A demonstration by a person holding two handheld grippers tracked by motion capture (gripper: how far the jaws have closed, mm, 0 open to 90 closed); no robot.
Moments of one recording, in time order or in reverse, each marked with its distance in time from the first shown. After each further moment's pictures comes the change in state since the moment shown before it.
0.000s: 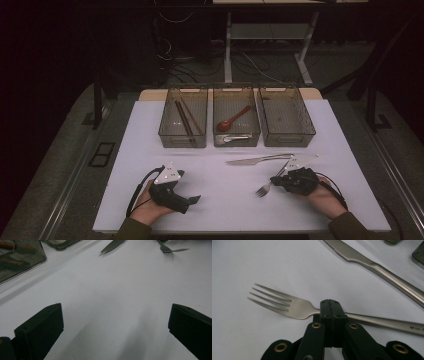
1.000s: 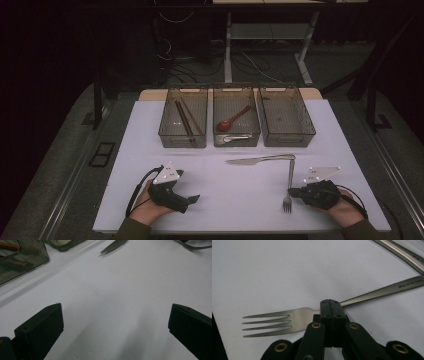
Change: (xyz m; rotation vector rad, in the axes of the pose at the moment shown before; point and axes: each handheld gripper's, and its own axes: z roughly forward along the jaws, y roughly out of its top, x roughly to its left) left arm 0.001 0.000 -0.002 -0.008 0.009 -0.002; right arm 0.007 -0.040 -0.039 0.047 -0.037 0.020
